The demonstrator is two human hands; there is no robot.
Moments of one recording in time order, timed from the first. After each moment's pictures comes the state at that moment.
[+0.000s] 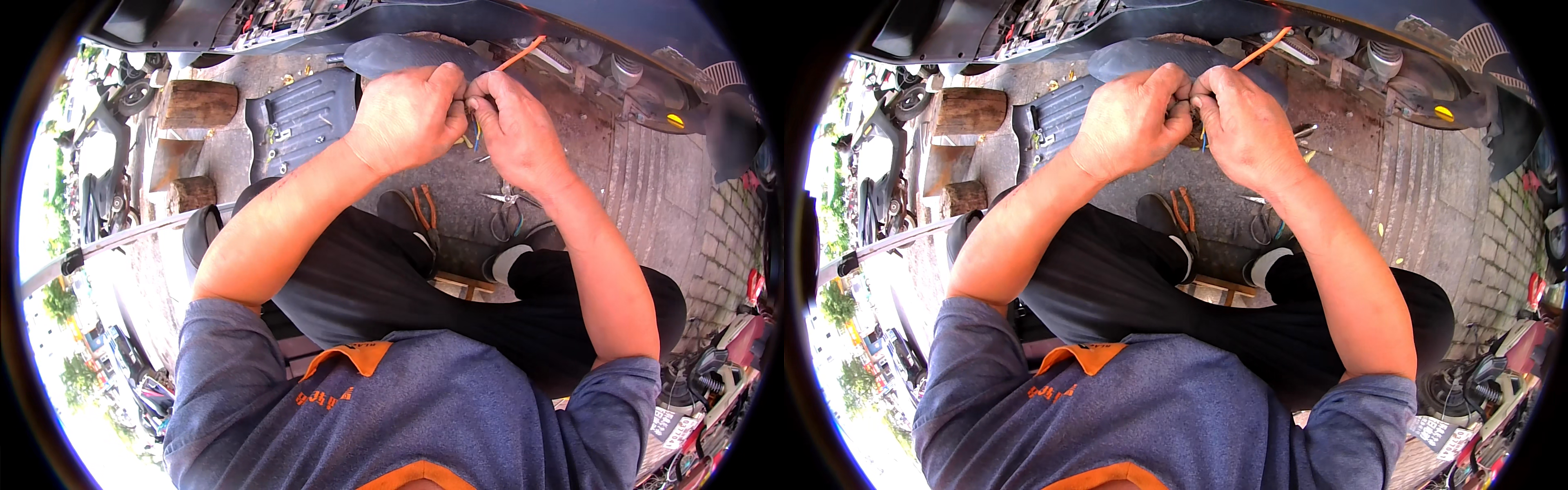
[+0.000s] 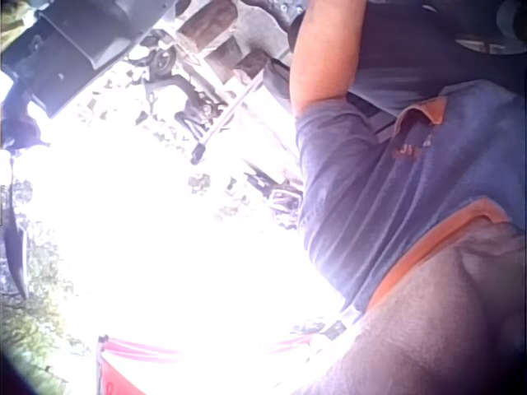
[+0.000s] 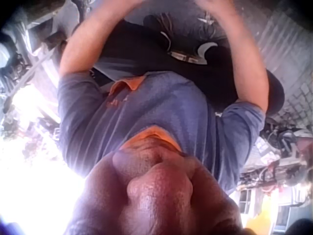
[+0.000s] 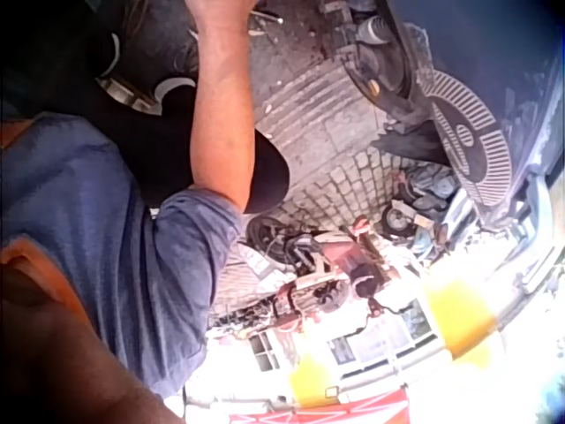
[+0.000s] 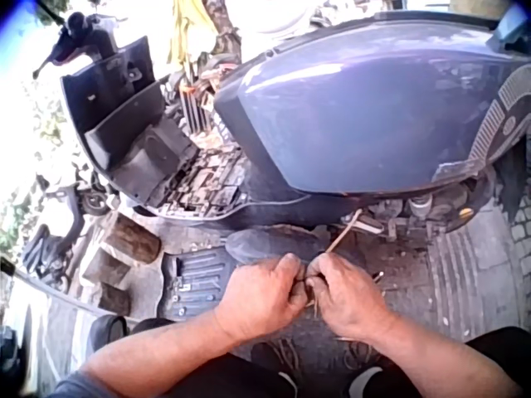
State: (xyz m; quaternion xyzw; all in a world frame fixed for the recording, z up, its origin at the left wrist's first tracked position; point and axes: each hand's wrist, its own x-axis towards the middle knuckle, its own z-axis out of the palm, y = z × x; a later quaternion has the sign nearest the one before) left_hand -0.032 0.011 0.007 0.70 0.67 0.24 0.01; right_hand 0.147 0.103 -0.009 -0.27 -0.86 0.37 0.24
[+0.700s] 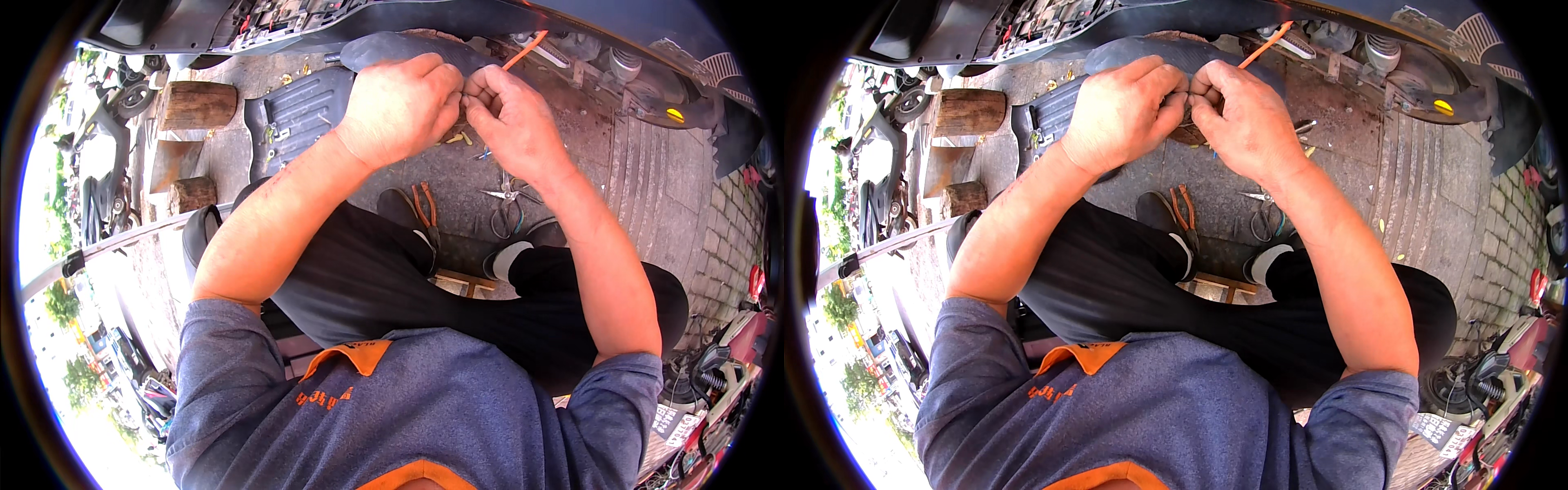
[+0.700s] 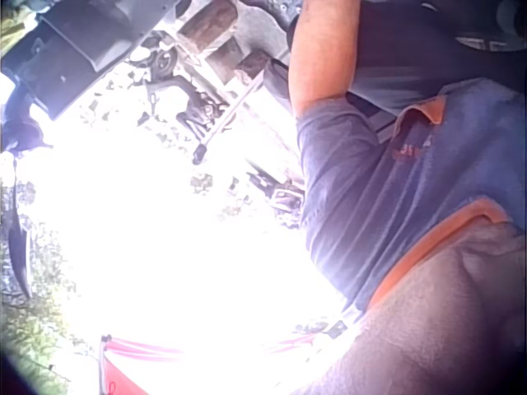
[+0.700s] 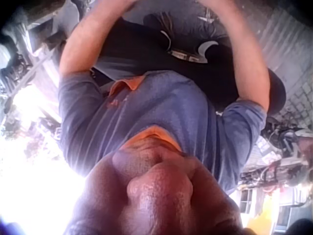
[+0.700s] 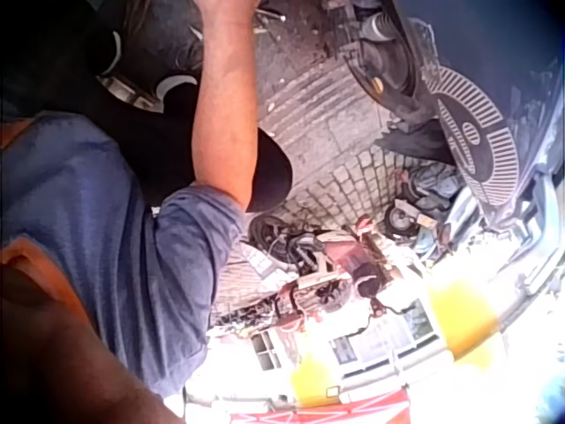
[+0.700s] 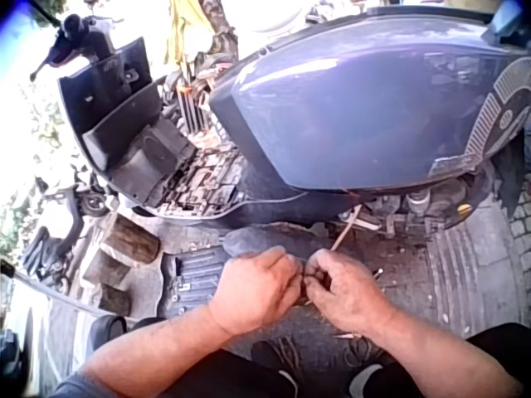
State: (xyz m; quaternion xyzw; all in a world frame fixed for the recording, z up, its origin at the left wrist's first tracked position) left_hand -0.041 0.015 0.010 0.75 0.62 0.22 -0.07; right_hand 0.147 0.106 -0.015 -0.30 -0.79 0.48 0.23
